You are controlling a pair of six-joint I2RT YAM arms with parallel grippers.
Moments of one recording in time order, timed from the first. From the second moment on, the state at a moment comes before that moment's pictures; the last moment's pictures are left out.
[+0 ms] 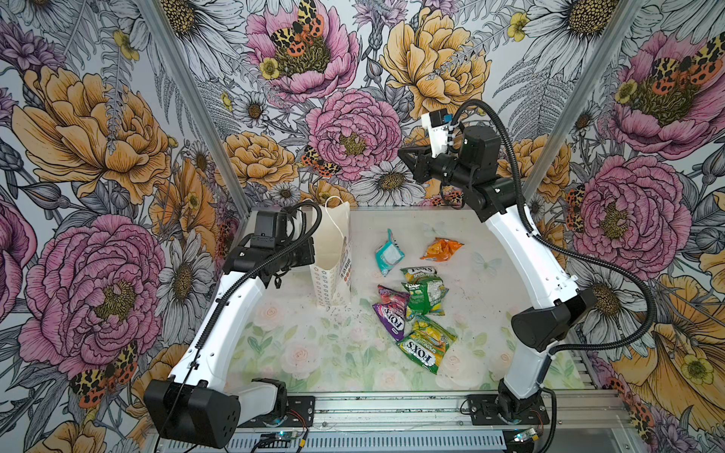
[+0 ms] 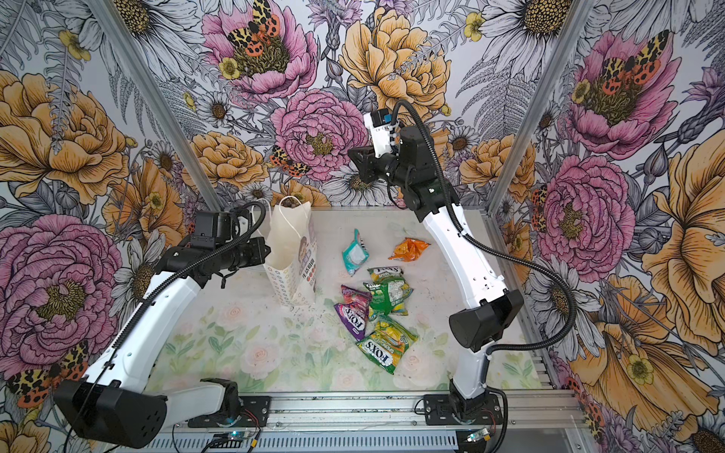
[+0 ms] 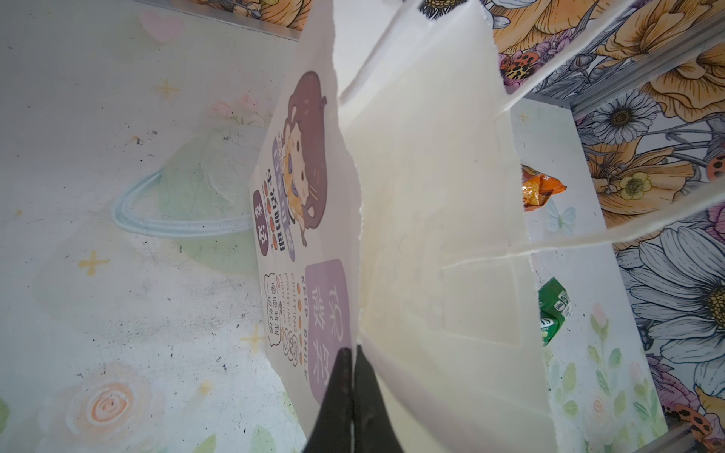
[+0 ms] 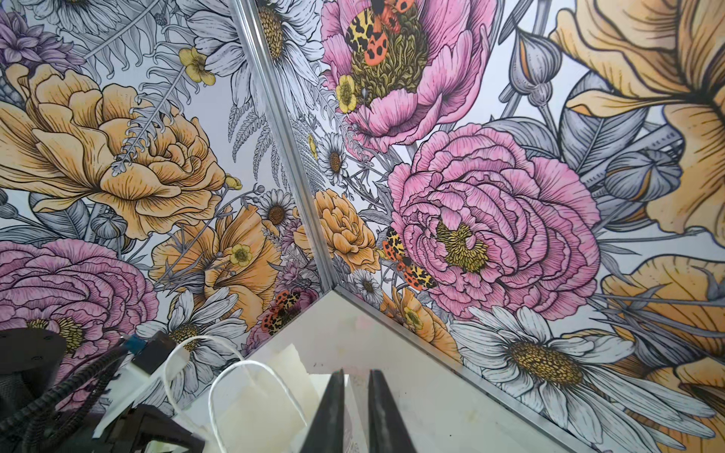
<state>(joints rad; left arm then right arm) -0.17 1.24 1.29 -0.83 0.20 -0.30 0.42 1.84 2.23 -0.49 -0.45 0.15</state>
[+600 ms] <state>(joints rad) -0.17 1.24 1.30 -0.83 0.20 -0.30 0.44 1.84 2.12 -0.53 -0.43 0.16</state>
